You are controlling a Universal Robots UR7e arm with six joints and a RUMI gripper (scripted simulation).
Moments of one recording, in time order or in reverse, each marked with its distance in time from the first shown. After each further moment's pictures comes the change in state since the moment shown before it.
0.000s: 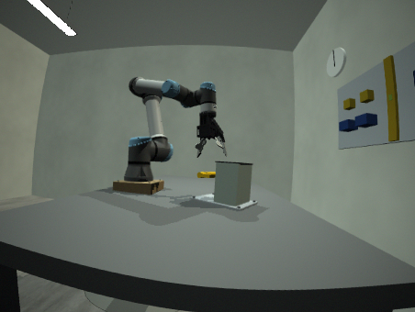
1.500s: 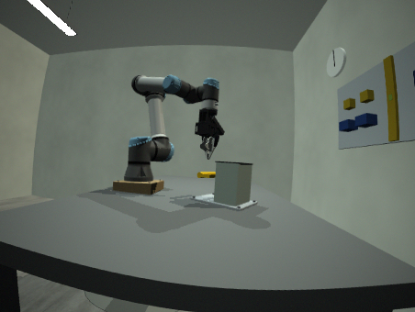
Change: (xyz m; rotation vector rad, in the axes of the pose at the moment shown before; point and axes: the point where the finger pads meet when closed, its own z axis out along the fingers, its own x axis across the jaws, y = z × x) arm 0.005 0.035 -0.004 -0.054 -0.076 0.081
